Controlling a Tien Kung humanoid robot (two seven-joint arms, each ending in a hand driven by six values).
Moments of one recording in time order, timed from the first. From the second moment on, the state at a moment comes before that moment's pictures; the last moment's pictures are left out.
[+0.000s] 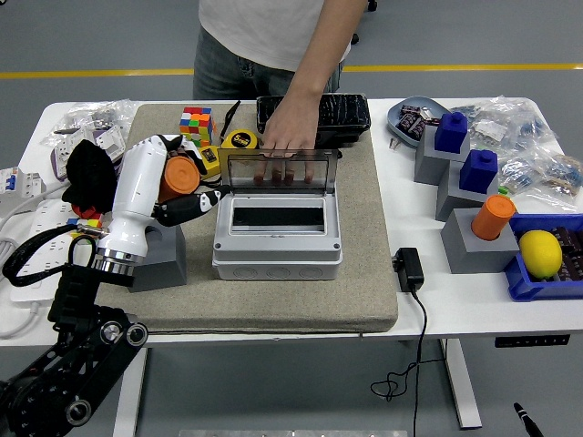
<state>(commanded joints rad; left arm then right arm) -0.16 0.12 -1.07 -1.47 2.07 0.53 -0.14 0.14 -0.03 1.53 0.18 -1.45 -0.11 -0.04</state>
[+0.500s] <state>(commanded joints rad) -0.24 0.09 -0.84 -1.40 2.02 0.55 -0.14 0.14 -0.03 1.53 0.18 -1.45 -0.10 -0.04</state>
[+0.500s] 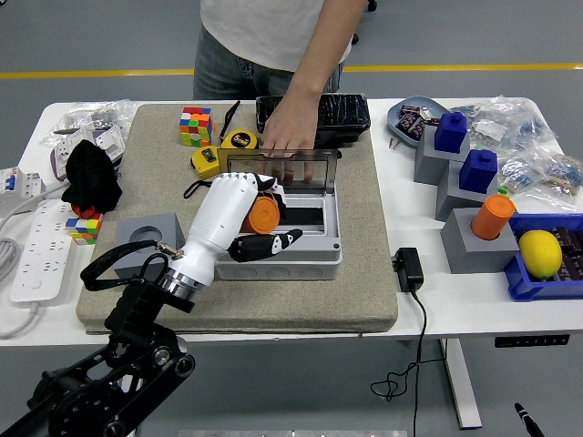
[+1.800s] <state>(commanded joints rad) -0.39 0.00 -0.80 -1.12 1.90 0.60 -0.17 0.14 -0.03 1.52 0.18 -1.45 -0.10 -0.05</state>
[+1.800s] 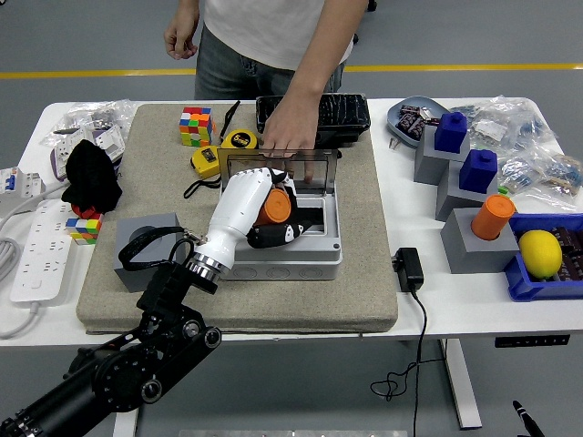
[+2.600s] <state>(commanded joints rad) -0.39 0.00 -0.80 -1.10 1.87 0.53 -0.19 0.14 -0.03 1.52 0.18 -1.45 -0.10 -0.05</state>
